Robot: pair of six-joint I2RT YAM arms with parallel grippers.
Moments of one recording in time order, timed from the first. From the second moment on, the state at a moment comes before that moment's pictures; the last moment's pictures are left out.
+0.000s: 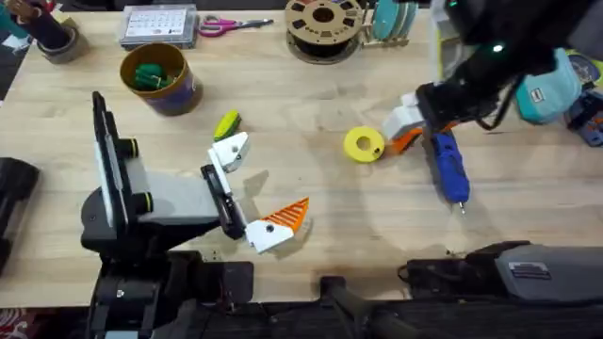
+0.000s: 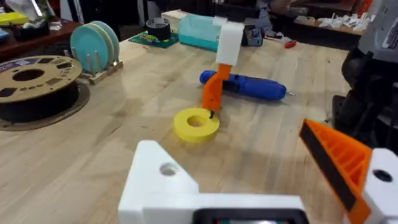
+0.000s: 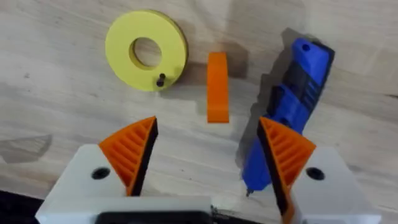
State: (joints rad) left arm 0.00 0.01 0.01 -0.12 1.13 0.07; right arm 0.24 1.49 1.23 -1.23 -0.04 0.03
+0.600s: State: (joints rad) left arm 0.00 0.01 0.01 -0.12 1.13 0.07; right arm 0.21 1.50 1.10 -1.04 -0.04 0.04
